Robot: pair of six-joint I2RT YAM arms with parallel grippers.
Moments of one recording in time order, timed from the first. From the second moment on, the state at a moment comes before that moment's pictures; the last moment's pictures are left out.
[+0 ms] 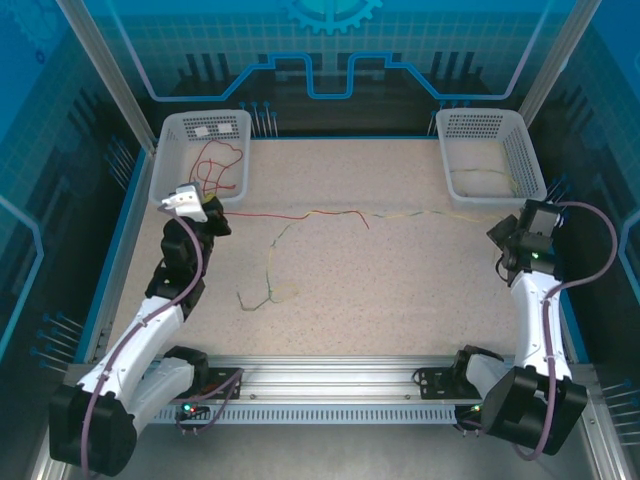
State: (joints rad) left arm -0.16 0.89 0.55 0.22 -0.24 -0.30; right arm -0.35 1.01 0.83 -0.55 0.08 0.57
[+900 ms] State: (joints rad) left arm -0.11 0.98 0.66 0.15 0.01 -0.40; right arm -0.20 0.90 0.75 -0.48 0.13 0.59
